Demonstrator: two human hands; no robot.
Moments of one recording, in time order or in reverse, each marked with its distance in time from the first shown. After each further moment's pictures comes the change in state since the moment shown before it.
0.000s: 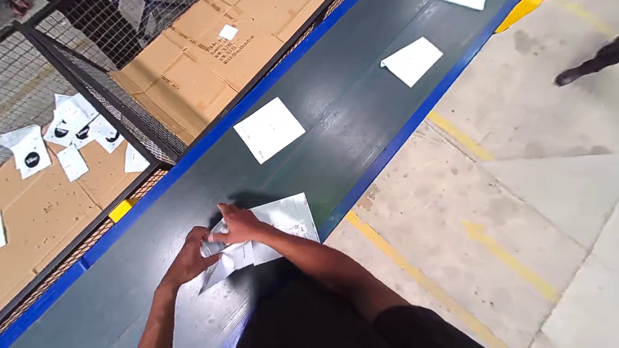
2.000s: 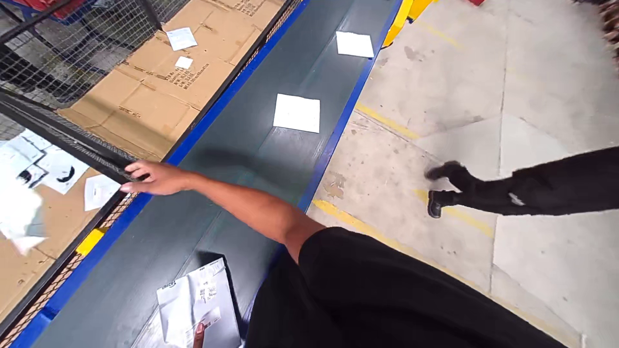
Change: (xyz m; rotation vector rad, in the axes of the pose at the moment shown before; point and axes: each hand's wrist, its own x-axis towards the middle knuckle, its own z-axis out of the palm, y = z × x) left_hand -0.226 -0.038 0.144 -0.994 0.659 -0.329; right_hand 0.092 -0.126 -0.089 0.443 0.179 -0.312
